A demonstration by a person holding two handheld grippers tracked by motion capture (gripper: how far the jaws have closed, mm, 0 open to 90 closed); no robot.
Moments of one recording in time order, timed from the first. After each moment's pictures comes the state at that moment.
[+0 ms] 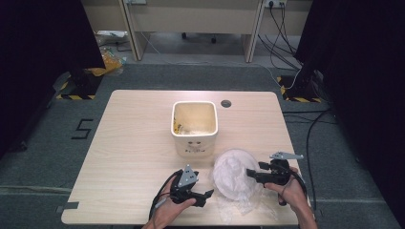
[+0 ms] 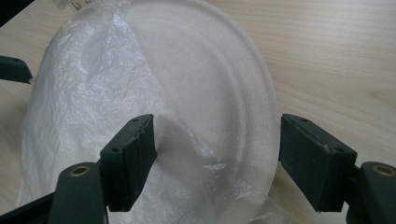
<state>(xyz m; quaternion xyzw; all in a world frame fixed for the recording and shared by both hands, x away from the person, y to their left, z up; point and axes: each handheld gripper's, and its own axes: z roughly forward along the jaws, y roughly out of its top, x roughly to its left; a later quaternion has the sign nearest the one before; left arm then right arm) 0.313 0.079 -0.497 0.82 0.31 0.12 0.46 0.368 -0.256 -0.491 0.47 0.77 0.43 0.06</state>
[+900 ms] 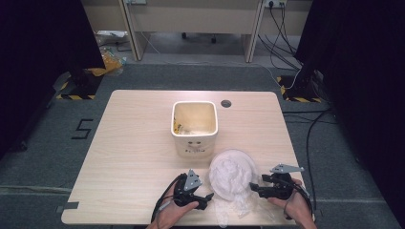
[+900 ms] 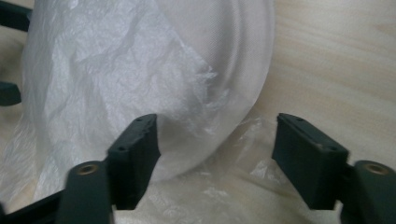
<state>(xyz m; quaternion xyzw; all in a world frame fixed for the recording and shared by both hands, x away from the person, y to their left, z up) 0.311 0.070 -0.518 0.84 0.31 0.13 0.43 0.331 -0.260 -0.498 0.46 0.80 0.37 0.08</state>
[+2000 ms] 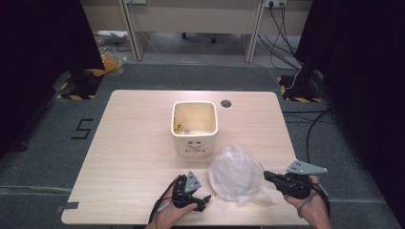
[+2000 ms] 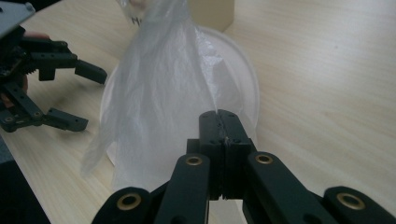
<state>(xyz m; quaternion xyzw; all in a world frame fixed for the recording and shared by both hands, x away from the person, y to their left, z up) 0.308 0.075 -0.520 0.85 0.31 0.14 0.39 0.309 -0.279 -0.436 0.40 0.80 0.44 0.13</state>
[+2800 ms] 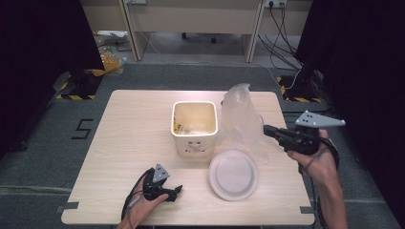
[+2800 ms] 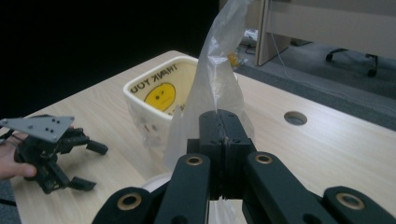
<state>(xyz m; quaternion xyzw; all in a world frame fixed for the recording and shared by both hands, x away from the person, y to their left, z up) 0.325 0.163 -0.523 0.83 0.39 0.16 0.37 0.365 -0.256 -0.306 0.33 0.77 0.52 0.17</state>
